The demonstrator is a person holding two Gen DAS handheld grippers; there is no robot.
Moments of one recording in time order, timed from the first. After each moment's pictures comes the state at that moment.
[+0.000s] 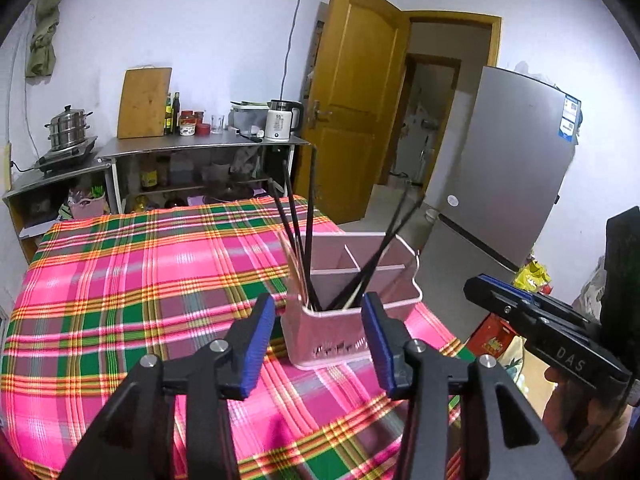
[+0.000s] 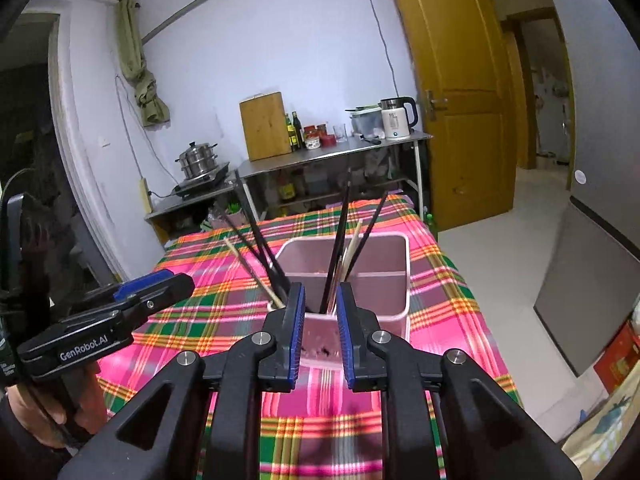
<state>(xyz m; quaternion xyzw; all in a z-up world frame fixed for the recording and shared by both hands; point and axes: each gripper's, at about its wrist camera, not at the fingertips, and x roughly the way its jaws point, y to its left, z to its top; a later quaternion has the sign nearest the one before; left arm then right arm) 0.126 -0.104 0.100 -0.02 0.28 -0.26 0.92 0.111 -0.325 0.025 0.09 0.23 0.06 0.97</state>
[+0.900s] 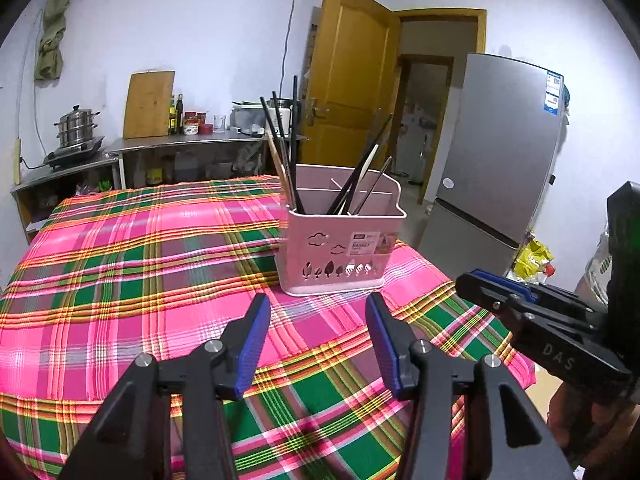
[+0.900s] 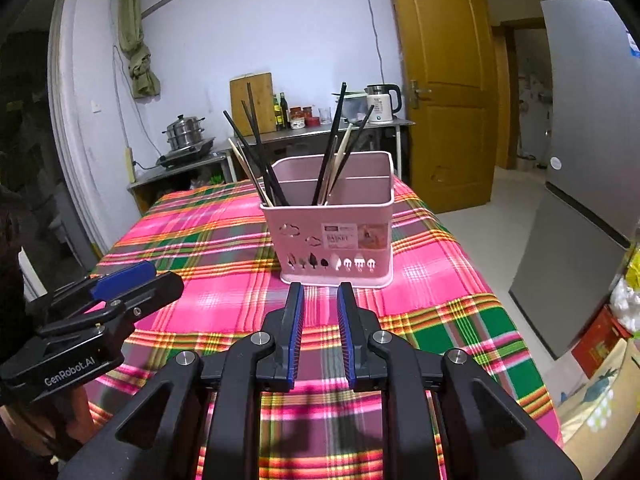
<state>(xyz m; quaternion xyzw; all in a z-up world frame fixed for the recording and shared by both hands) 0.053 -0.095 0.034 -0.01 0.26 -0.26 0.93 0.044 -0.305 -0.038 0.05 0.25 0.02 0.97</state>
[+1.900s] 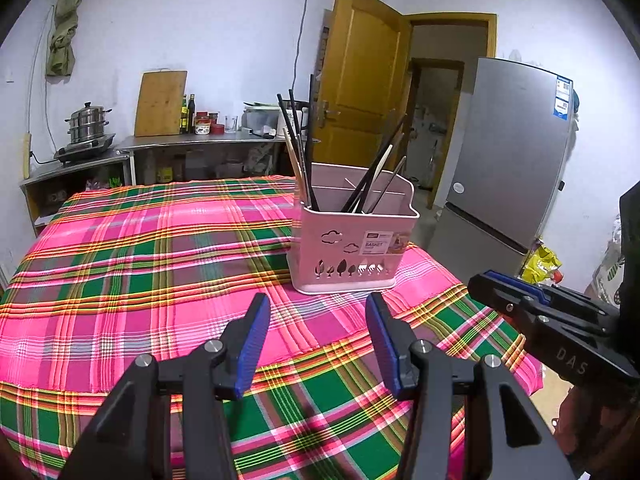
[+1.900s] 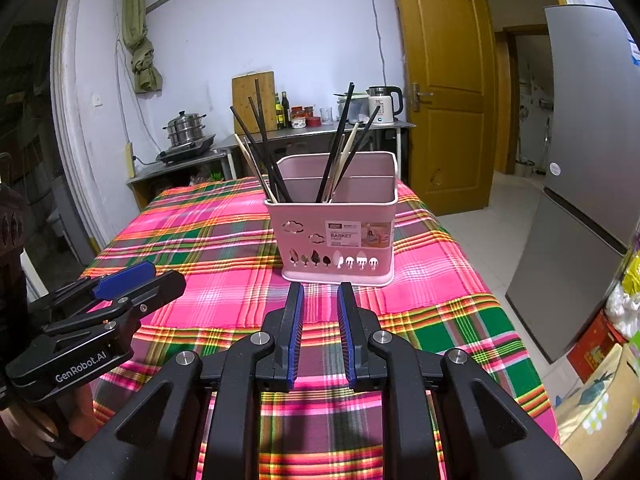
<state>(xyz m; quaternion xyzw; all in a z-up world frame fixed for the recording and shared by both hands) 0.052 -0.093 0.028 -0.02 0.25 -0.24 0.94 0.044 -0.299 -0.038 0.04 0.25 0.02 0.97</state>
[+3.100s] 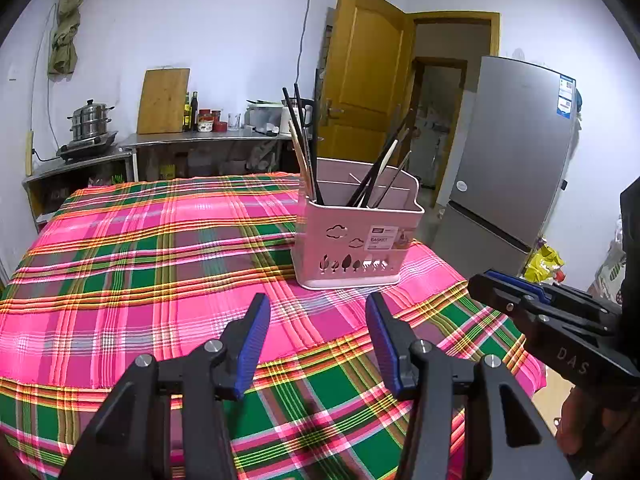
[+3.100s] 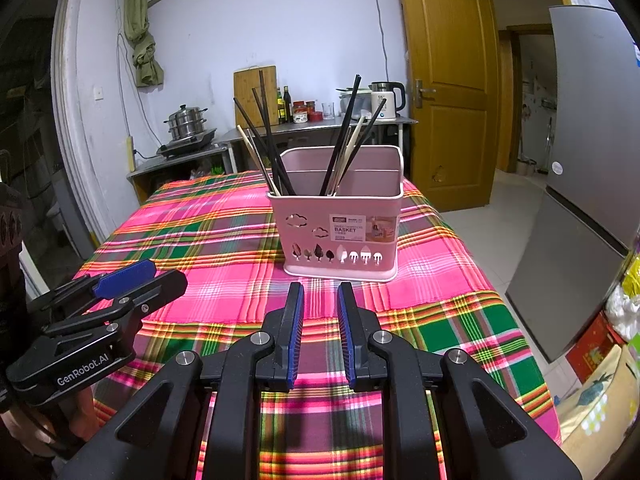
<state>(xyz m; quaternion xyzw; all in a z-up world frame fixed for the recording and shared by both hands) 0.051 -0.091 0.025 -0.02 0.26 -0.23 0.94 0.047 -0.295 -0.044 0.03 0.25 0.02 0.97</state>
